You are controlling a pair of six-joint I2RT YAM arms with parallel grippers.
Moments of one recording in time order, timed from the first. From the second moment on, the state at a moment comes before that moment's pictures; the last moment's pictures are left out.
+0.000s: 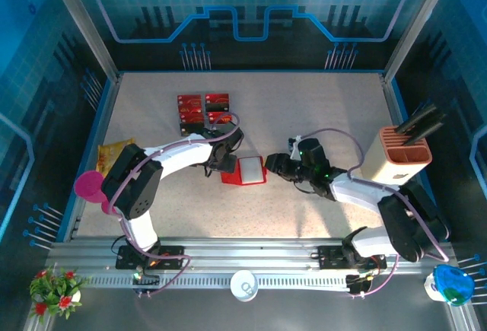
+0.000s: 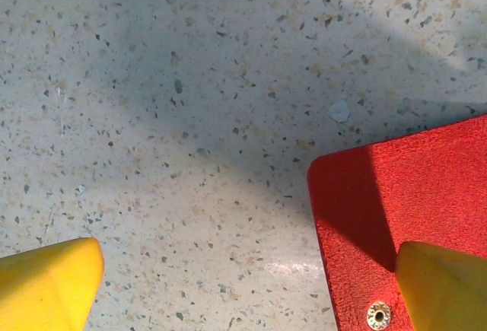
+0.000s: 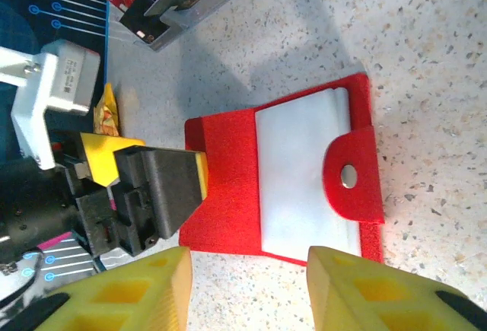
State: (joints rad) left arm -0.60 1.78 1.16 -0.77 -0.32 -0.53; right arm 0.52 1.35 0.54 0.20 -0.38 0.92
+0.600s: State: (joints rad) left arm -0.60 1.79 1.16 -0.75 -0.33 -0.50; right arm 0.58 1.68 0.92 -0.09 -0.42 0.70
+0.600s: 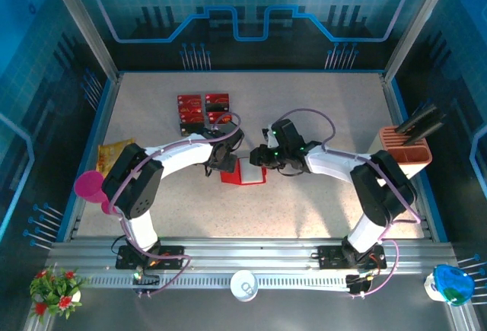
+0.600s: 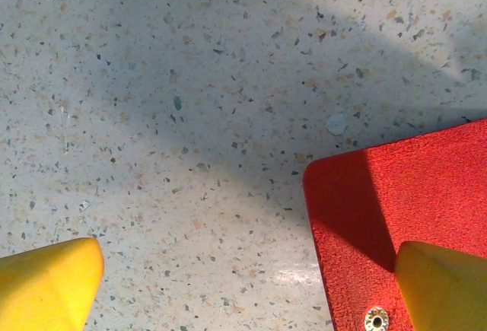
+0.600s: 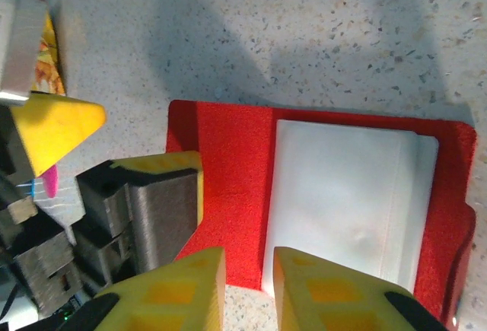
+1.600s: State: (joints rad) left arm -0.53 1.78 1.20 -0.75 -0.19 -0.56; right arm 0.46 1.65 0.70 -0.05 -0.40 0.68
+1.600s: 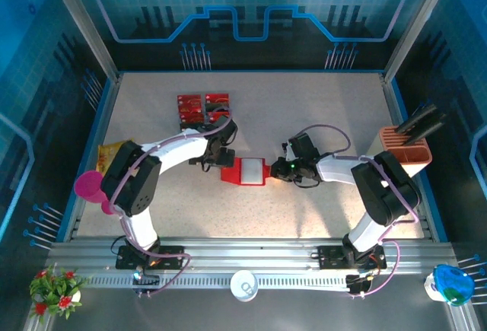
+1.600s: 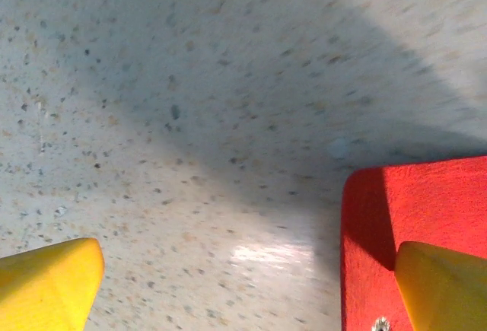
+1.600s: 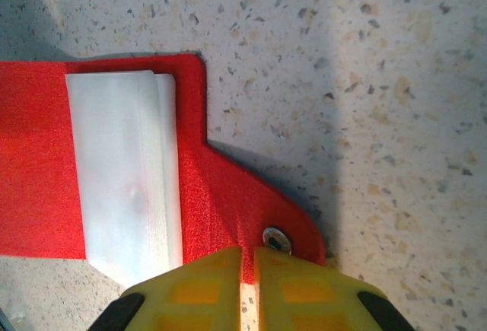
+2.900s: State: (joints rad) left arm -0.59 1.77 1.13 -0.50 0.20 -0.82; right arm 0.46 1.63 0.67 -0.04 -0.40 0.70
